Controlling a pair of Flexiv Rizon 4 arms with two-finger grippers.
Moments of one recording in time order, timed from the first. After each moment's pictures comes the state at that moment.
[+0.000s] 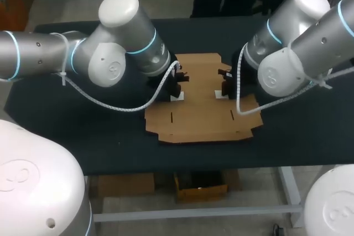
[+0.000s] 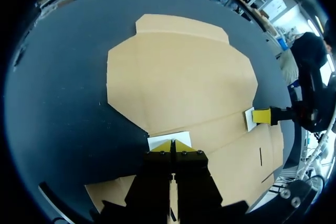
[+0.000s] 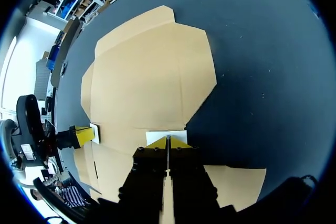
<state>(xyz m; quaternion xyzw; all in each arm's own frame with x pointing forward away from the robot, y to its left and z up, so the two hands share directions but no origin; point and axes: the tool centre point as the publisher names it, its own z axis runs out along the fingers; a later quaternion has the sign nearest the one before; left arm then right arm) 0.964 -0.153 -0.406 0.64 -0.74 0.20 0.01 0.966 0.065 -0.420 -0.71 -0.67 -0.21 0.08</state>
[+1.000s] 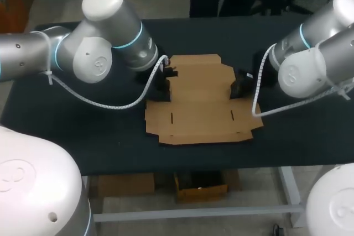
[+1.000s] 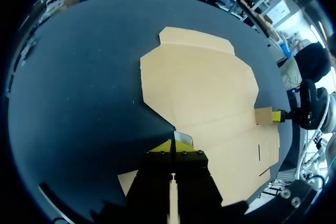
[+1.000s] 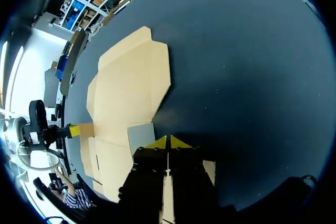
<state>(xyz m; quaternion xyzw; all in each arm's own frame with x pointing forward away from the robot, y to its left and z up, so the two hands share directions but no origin) 0.960 -0.118 -0.383 0.66 -0.73 0.20 0.01 0.958 0.017 -0.408 -0.71 -0.65 -0.26 0.09</state>
